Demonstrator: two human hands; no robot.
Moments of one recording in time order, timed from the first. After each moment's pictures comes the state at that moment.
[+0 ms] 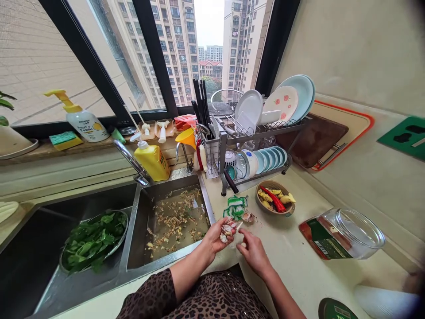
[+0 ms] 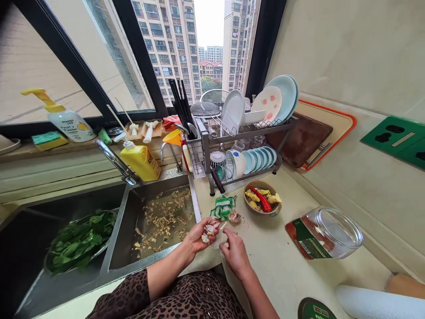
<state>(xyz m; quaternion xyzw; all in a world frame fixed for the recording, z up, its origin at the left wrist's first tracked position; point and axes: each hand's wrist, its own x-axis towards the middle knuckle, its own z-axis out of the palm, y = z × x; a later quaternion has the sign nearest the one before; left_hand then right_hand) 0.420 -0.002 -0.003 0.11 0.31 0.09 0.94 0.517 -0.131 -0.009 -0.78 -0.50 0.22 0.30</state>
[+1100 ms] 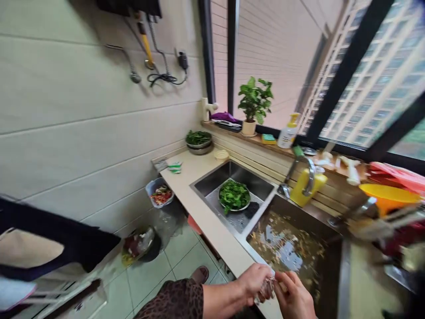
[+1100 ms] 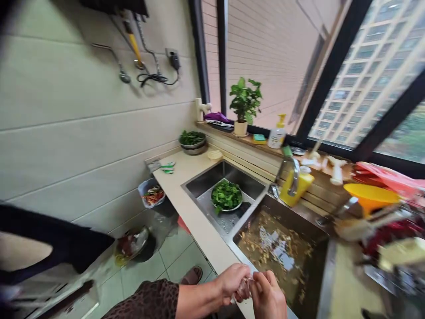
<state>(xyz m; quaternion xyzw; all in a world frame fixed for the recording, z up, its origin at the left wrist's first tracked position) 0.208 -0.037 0.005 0.20 0.51 0.38 0.74 0.342 -0.027 0.006 -0.49 -0.80 0.20 0.28</state>
